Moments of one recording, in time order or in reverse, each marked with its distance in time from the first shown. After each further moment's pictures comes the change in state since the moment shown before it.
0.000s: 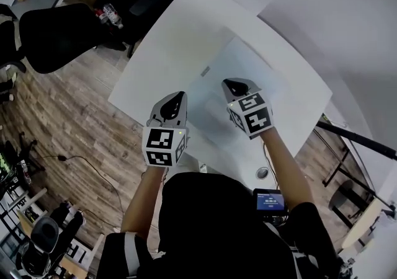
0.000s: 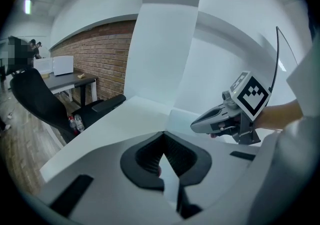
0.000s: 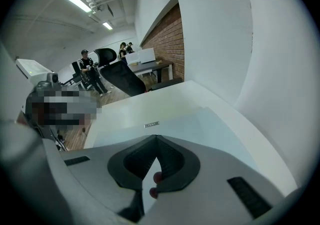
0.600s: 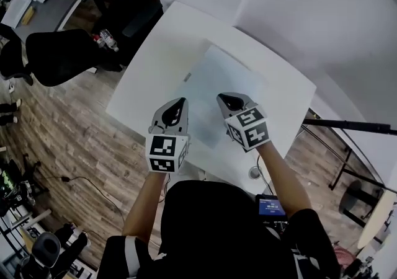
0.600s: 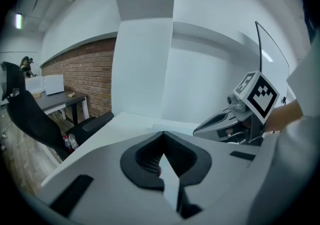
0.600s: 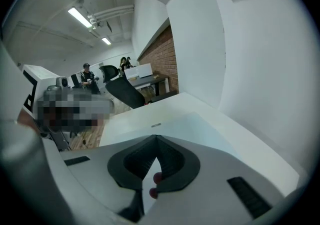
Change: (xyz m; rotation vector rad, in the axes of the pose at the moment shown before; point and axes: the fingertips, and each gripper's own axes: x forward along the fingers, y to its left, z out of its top) left arm -0.027 -0.075 0.036 0.134 -0.111 -0.040; right arm -0.088 0.012 -0.016 0.059 -0.154 -0.017
